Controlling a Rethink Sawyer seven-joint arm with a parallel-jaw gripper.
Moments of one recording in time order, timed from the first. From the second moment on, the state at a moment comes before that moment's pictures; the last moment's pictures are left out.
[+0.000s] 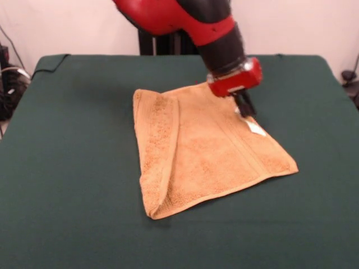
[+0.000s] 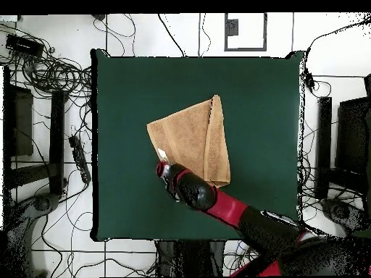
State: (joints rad) arm -0.69 -0.35 0.48 2.12 0.04 -0.06 1.48
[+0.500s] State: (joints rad) arm -0.60 -0.68 0.23 2.14 0.07 0.35 1.48
